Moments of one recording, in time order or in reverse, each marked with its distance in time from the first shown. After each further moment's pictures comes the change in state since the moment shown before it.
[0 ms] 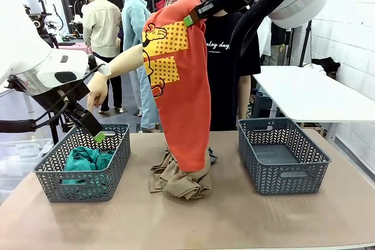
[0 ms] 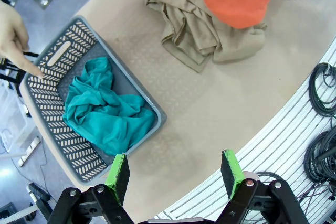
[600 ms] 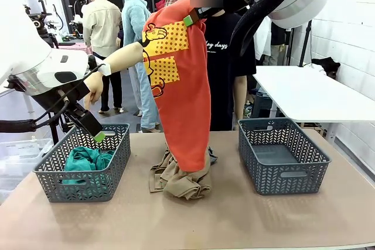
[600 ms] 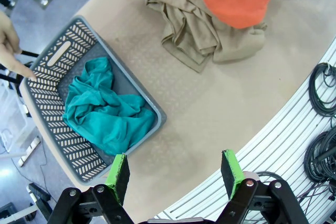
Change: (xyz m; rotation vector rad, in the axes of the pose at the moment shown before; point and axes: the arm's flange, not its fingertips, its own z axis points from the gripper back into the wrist) left arm 0.000 0.000 0.000 0.000 0.000 0.000; right arm 0.000 0.000 0.000 0.000 0.000 0.000
